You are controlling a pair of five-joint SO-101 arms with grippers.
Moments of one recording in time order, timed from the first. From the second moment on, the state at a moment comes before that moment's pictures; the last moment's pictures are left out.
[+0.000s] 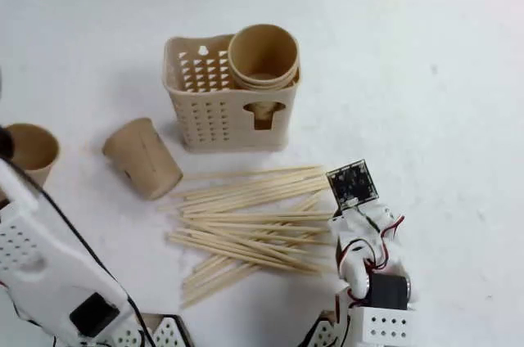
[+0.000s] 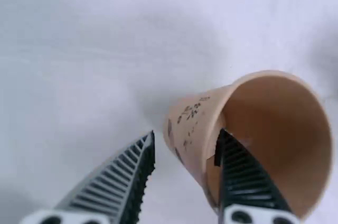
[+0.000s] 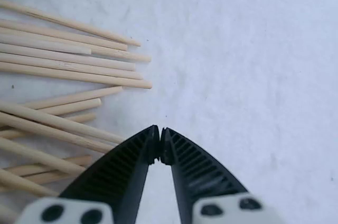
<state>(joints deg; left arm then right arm) -52.1 35.6 -43.8 98.8 -38.5 0.7 -102.6 95.9 60.2 28.0</state>
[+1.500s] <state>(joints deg) 10.8 -5.3 -51.3 97.1 -1.2 0.7 -102.6 95.9 60.2 28.0</state>
